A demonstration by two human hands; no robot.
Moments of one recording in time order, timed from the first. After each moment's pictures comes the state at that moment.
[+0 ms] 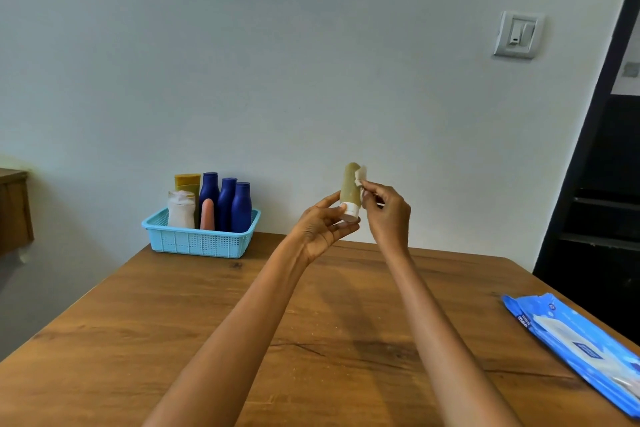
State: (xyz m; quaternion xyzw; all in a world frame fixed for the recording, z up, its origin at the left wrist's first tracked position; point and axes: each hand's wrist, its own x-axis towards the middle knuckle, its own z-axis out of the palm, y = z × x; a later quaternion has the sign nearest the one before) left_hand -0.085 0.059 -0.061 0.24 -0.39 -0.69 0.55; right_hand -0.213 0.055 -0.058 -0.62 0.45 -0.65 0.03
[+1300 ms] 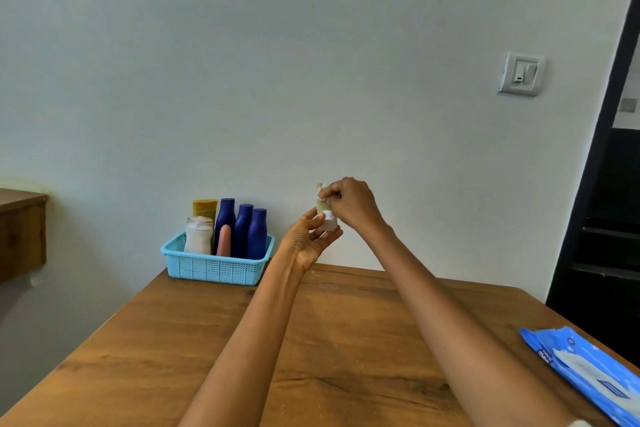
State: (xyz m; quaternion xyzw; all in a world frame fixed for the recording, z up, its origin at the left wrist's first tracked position) left_hand -0.037 0.050 -0.040 0.23 -0.26 -0.69 0.63; right_hand -0.138 0.038 0.015 -0.76 0.51 -0.41 -0.03
